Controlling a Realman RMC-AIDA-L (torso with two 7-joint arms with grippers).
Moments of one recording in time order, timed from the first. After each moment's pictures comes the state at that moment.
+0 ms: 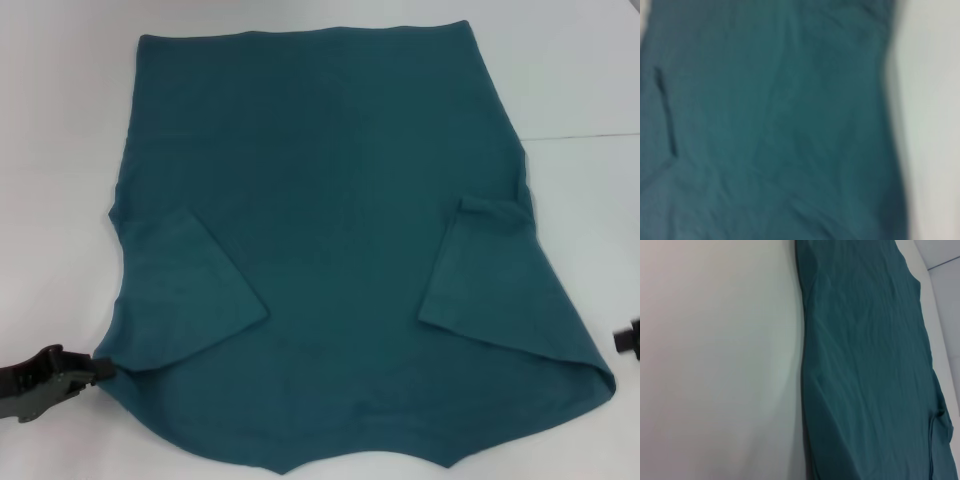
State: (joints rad) left arm -0.45 -2.07 0.45 0.70 2.29 1.43 -2.40; right arm 0.58 1.80 -0.62 -0.70 -2.51 -1.61 2.50
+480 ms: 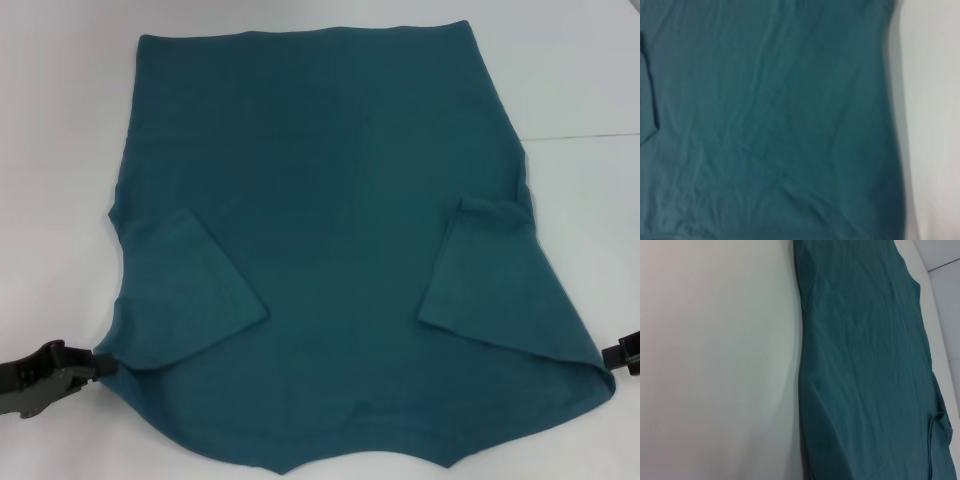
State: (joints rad) left arm -0.46 -2.07 0.45 0.70 2.29 1.43 -2.41; right arm 0.59 1.83 -0.62 -0.70 -2.56 -1.60 2.45
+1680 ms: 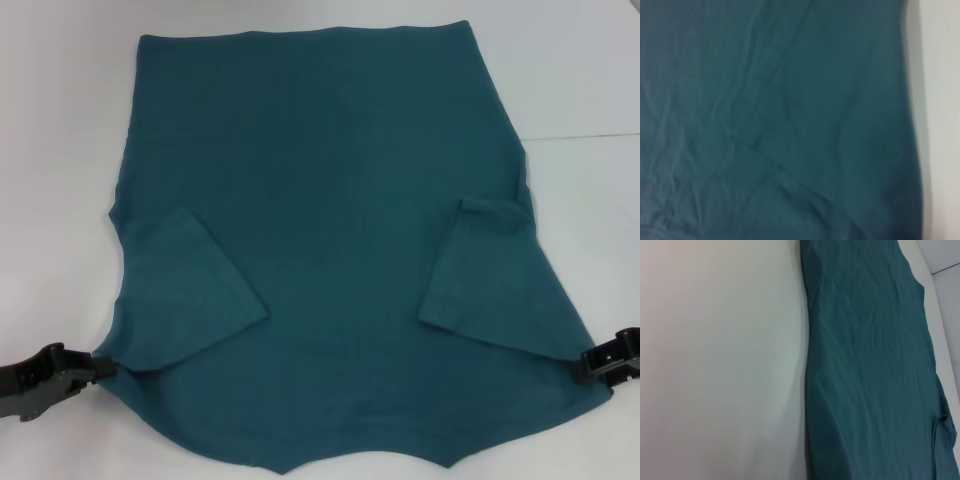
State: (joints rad) left arm -0.45 -2.08 0.45 0.70 2.29 1.42 -2.41; right arm 0.64 1.89 -0.65 -0.69 -2.65 -1.54 2.47
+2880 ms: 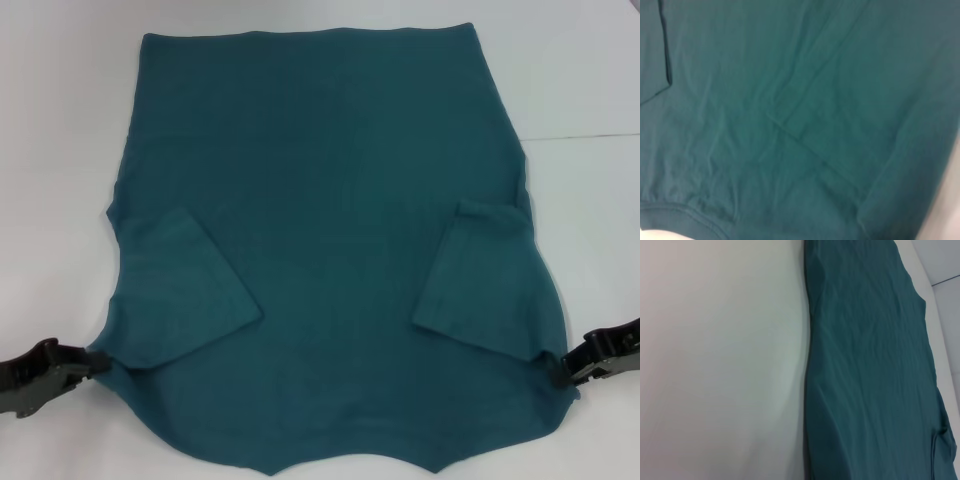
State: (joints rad) left arm -0.45 -2.08 0.42 0.69 2.29 1.41 -2.41; right arm 0.69 1.92 -0.67 -0.69 -2.66 -1.59 2.47
